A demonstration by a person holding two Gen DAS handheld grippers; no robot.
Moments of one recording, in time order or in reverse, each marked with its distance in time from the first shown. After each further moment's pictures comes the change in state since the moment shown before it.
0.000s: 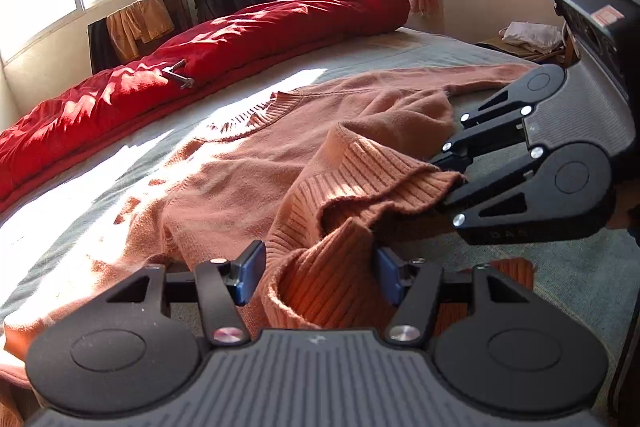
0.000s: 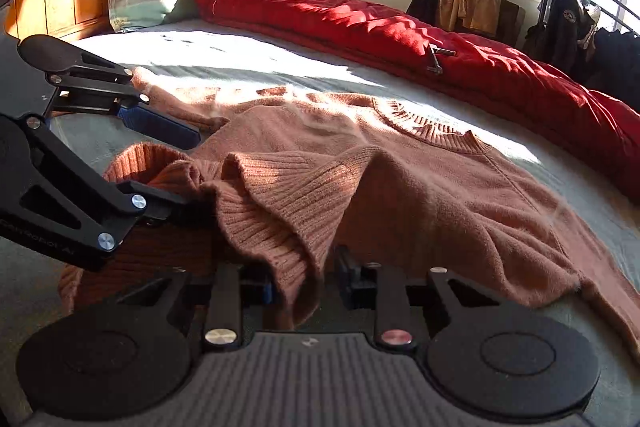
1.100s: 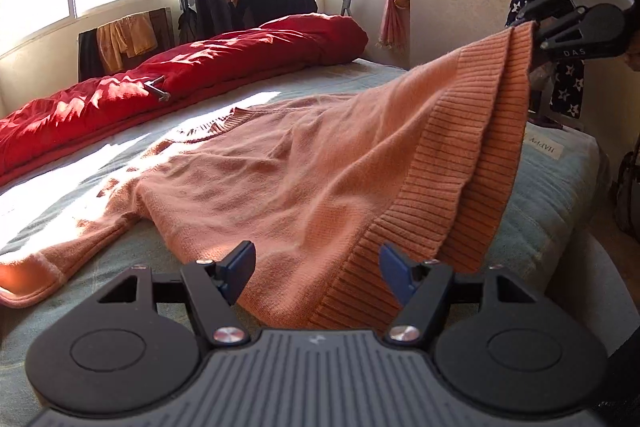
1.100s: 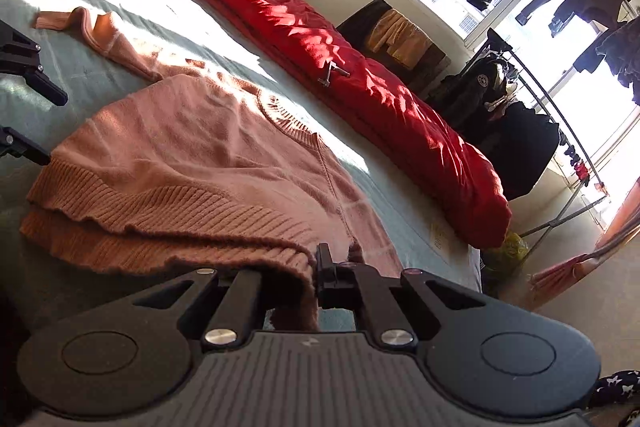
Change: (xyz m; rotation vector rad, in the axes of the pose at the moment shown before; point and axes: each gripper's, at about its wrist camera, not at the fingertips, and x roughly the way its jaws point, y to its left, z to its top) left arm -0.095 -0.054 -0.044 -0.044 -0.097 -0.091; right arm -0.204 -0.026 -0.020 -0.323 0.163 -0.335
